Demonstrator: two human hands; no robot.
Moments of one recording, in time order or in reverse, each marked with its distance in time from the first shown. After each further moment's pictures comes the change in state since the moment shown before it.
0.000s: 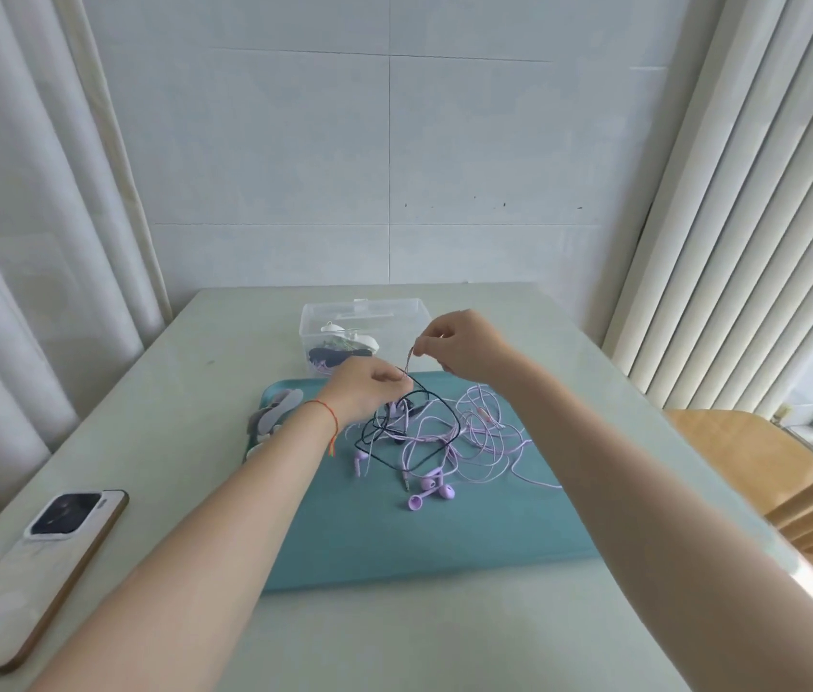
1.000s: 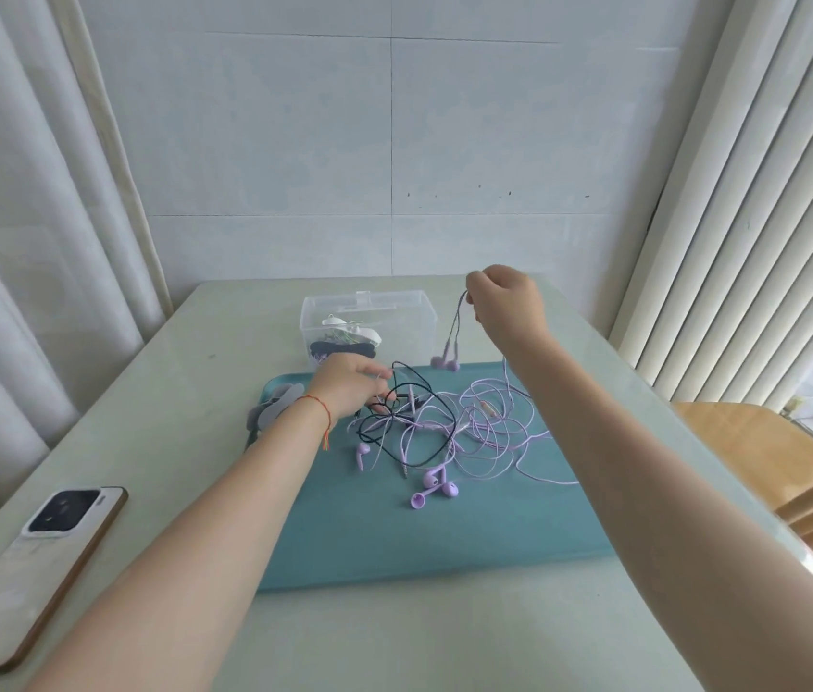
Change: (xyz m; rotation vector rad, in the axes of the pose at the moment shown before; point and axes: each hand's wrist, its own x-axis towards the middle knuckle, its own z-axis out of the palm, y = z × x) left_hand 0.008 -0.018 -0.007 -0.071 0.056 -0.163; right_hand 0.006 0.003 -0.019 0.330 0.422 0.072
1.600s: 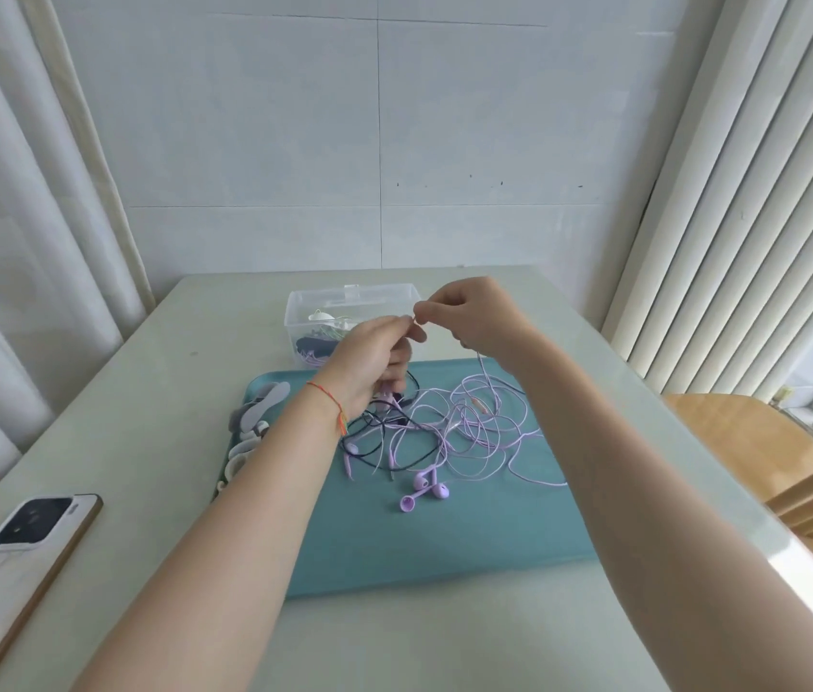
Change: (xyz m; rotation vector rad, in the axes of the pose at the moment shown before) left_hand -0.021 0.060 0.020 -0.565 -0.192 0.099; right_hand 0.001 0.003 0.002 -0.130 -0.361 -0.047
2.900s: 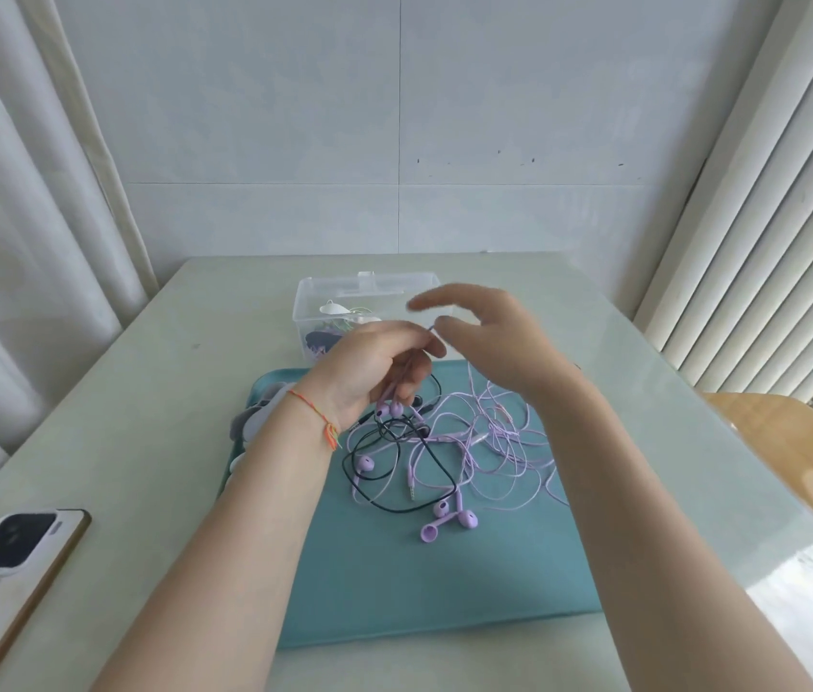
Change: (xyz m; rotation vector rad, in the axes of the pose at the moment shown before) left_hand 0.003 -0.001 -0.025 0.013 -0.110 -0.040; right_hand -0.004 0.005 0.022 0.009 -0.028 -0.170
